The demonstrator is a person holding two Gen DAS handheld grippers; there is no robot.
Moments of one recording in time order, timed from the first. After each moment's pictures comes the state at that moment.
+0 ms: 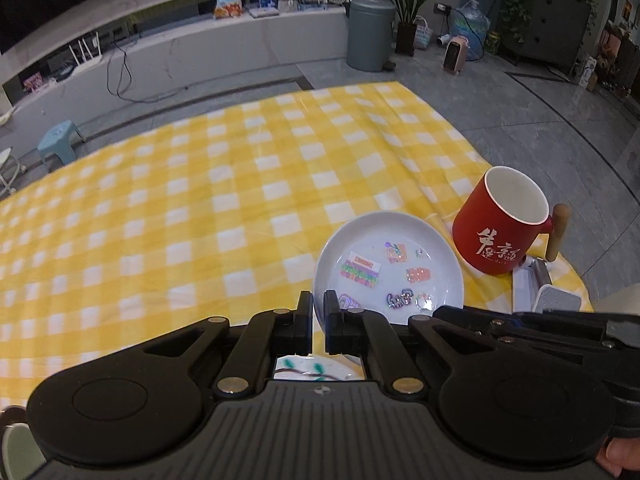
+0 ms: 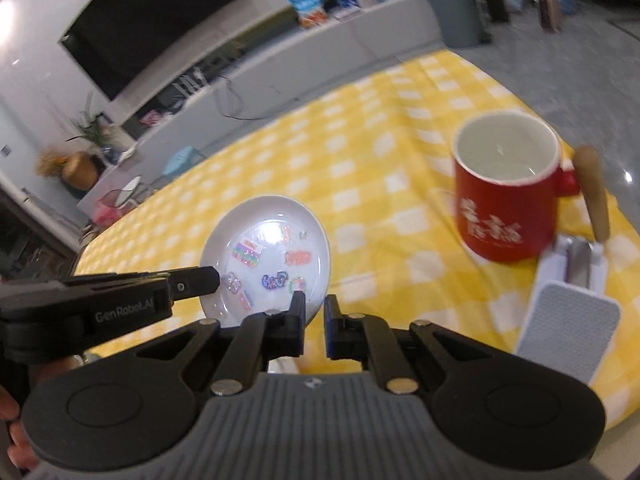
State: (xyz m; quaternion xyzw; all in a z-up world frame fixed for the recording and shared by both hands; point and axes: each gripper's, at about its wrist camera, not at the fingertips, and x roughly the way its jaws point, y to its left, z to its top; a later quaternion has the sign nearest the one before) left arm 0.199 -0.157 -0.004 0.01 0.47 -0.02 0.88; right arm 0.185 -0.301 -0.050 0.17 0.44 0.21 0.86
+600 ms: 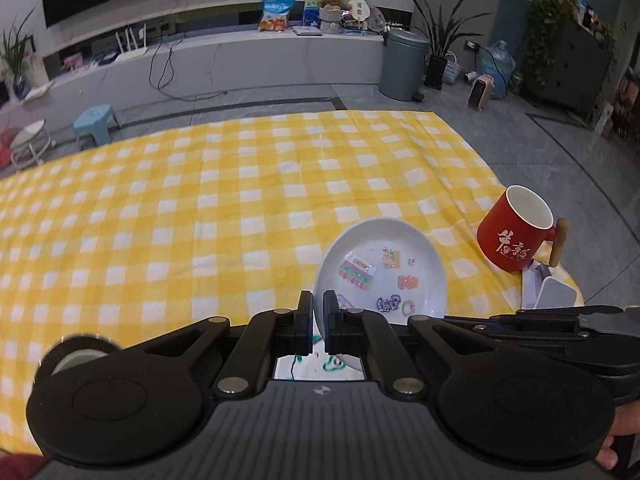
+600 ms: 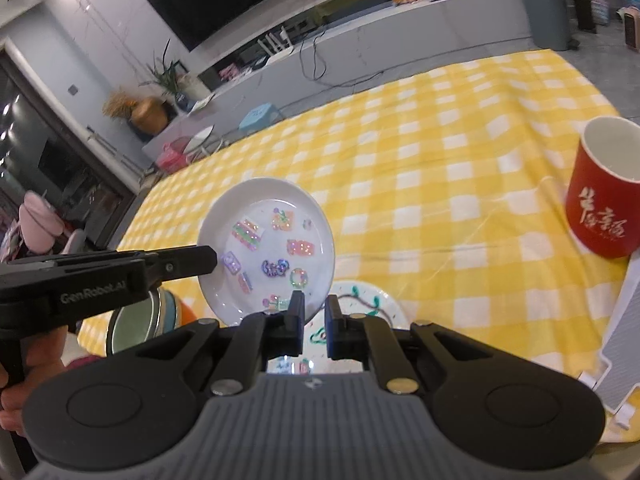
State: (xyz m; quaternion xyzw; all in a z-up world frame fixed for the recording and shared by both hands) left arm 0.130 -0.093 0.017 -0.05 0.44 0.01 0.90; right arm 0.161 -0.250 -0.044 0.13 0.46 0.32 0.82
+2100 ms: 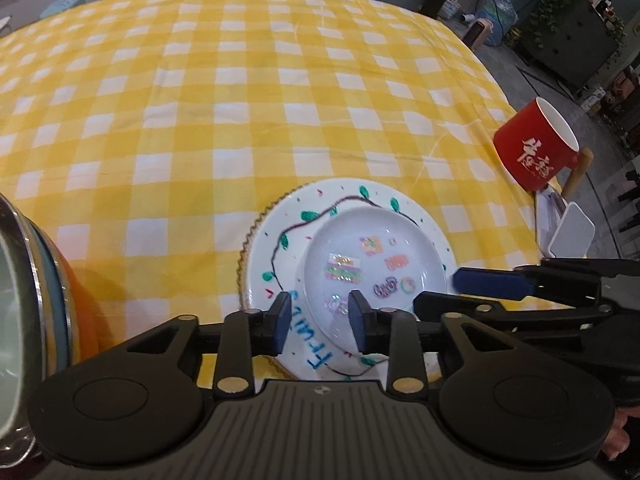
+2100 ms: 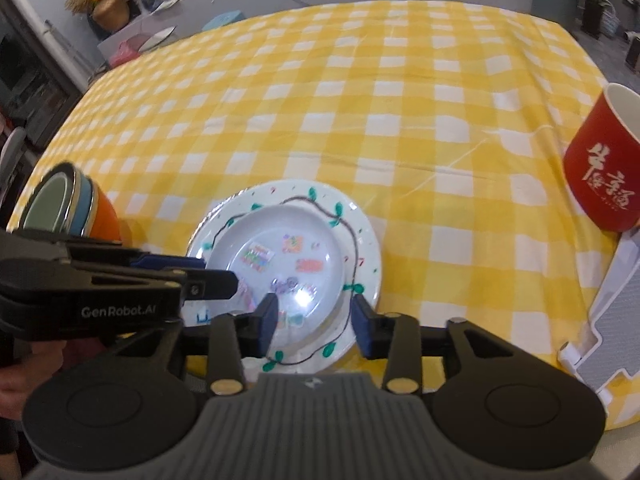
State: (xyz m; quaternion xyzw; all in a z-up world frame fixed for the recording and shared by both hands) left arm 0.129 -0.068 -0.080 -0.13 0.54 -0.03 0.83; right arm 0.154 -0.216 -0.088 -0.02 0.54 0.28 0.80
